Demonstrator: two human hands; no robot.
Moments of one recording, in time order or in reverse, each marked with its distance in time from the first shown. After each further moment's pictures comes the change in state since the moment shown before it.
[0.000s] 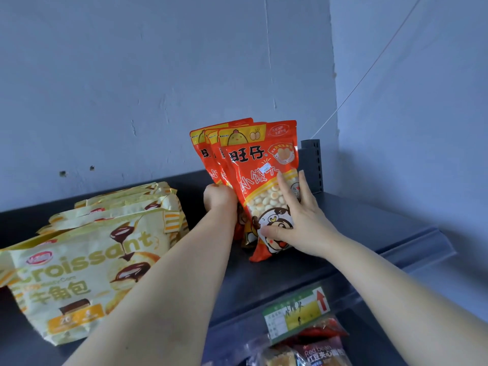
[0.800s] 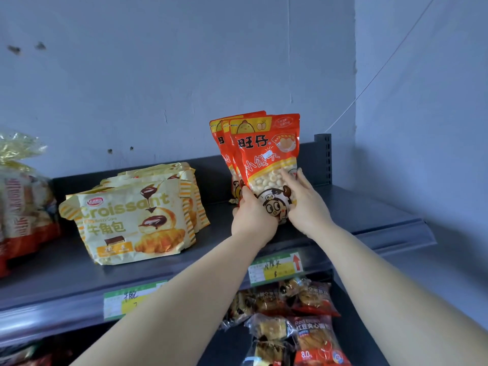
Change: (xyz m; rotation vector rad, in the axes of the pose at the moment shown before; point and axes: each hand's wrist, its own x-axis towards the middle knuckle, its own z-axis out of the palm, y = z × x) left_hand -0.127 -0.035 -0.013 0.451 -0.138 0.324; right_hand -0.028 0.000 -0.012 0.115 0.114 0.008
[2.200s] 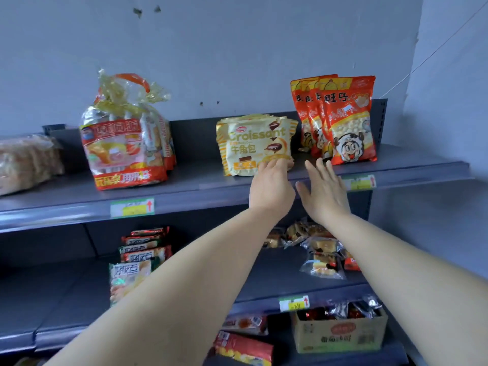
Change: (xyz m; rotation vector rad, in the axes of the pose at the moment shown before) left_hand -0.162 -0.109 -0.194 0.150 0.082 0.404; right_hand -0.169 -0.171 0.079 -0.355 -0.032 0.037
